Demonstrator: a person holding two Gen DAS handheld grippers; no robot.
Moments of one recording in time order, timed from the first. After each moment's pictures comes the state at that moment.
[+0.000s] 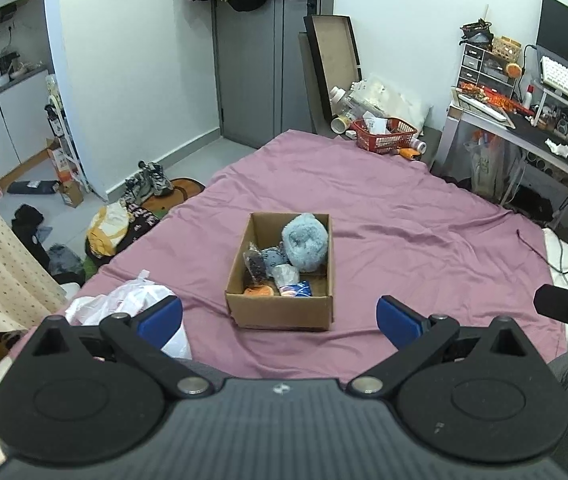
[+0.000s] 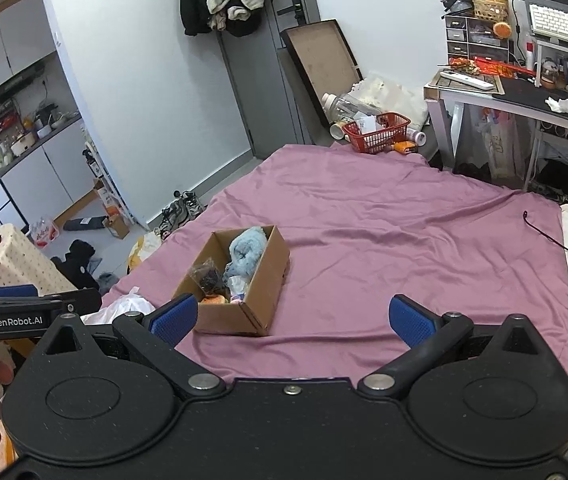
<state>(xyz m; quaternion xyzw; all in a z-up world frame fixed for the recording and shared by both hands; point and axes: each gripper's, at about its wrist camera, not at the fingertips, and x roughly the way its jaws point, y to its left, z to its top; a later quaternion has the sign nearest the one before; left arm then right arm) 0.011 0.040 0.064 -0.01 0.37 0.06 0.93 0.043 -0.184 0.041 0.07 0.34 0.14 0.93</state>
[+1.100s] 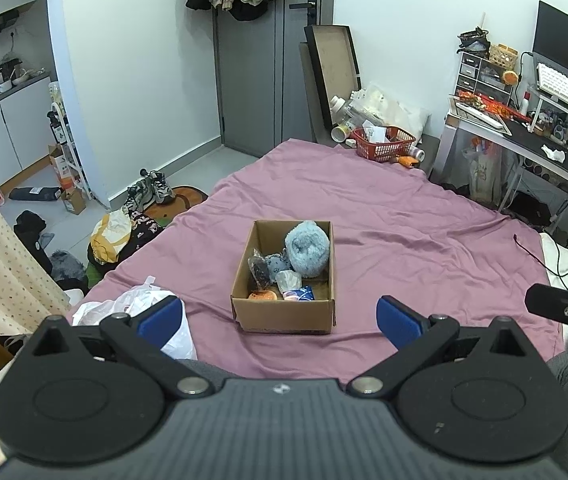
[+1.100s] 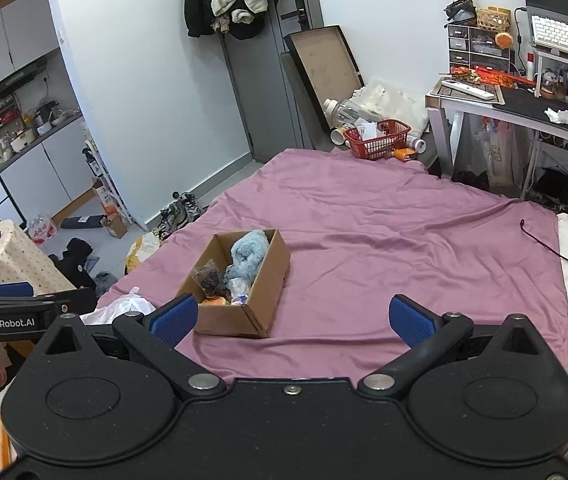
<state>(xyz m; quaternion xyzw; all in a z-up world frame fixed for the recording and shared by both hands) -0.001 0.045 0.077 -0.02 0.36 0.05 0.93 0.038 -0.180 0.048 0.06 0.34 0.13 0.93</state>
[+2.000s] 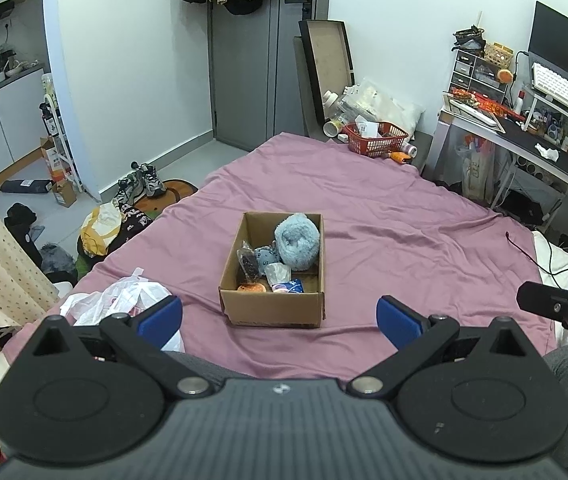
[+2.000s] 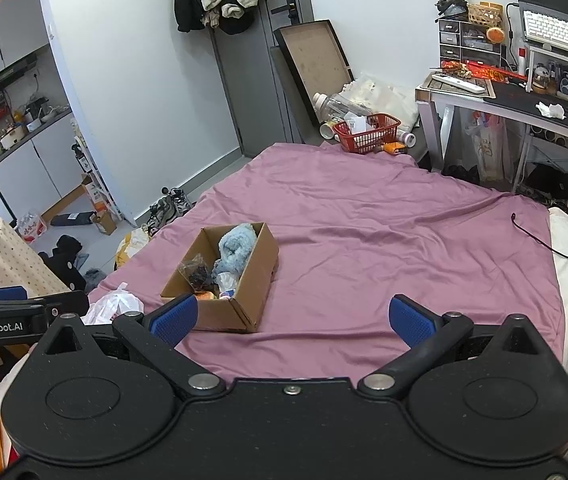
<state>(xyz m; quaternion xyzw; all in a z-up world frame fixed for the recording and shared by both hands) 0.000 0.044 0.066 -0.03 0.37 0.04 0.93 0.037 -0.181 0.042 0.06 0.34 0.12 0.93</state>
